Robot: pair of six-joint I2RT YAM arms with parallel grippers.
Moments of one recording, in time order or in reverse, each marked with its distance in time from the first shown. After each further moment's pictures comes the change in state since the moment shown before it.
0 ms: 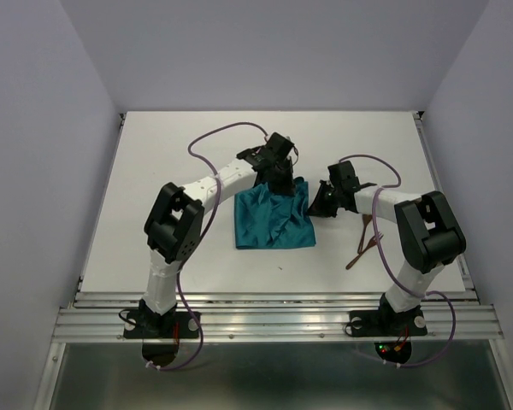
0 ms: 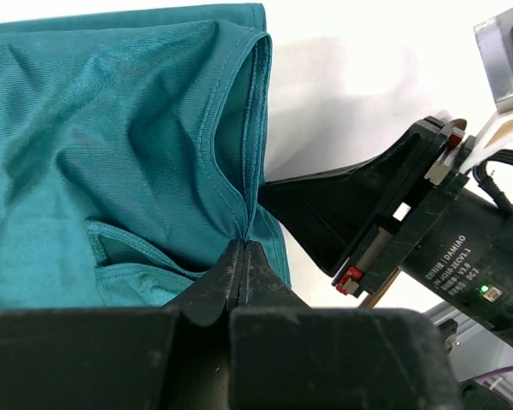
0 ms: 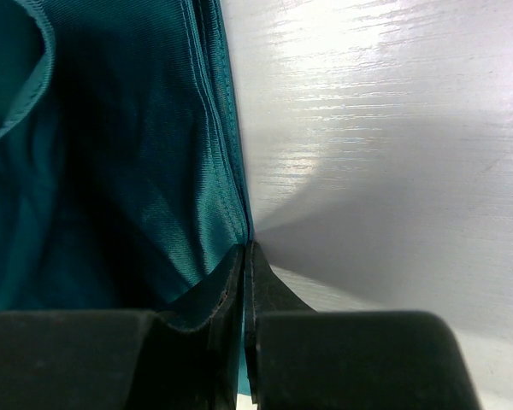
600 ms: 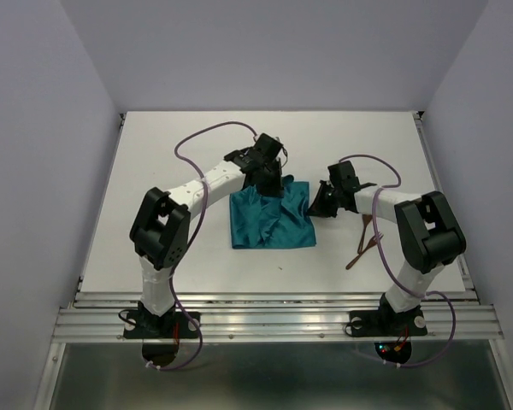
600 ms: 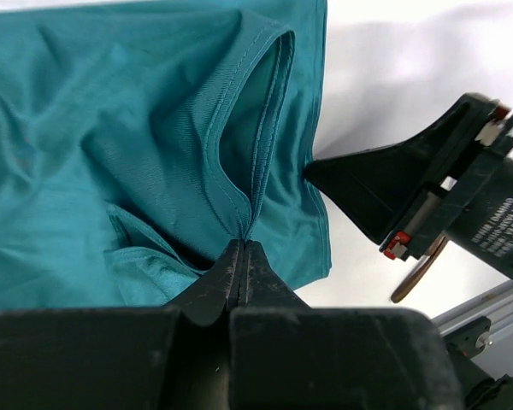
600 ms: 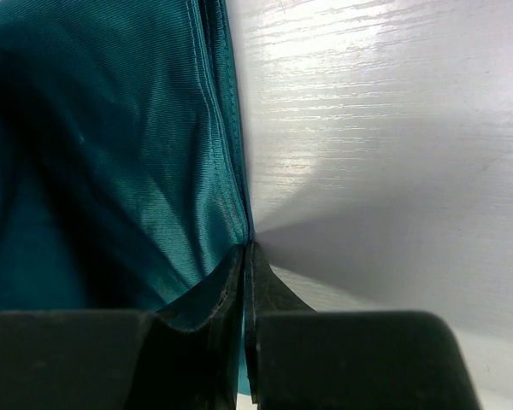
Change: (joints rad) left arm 0.042 -0.124 -0.109 -0.019 -0.041 0.064; right arm 0.000 -0.002 0.000 -0.004 0.004 -0.005
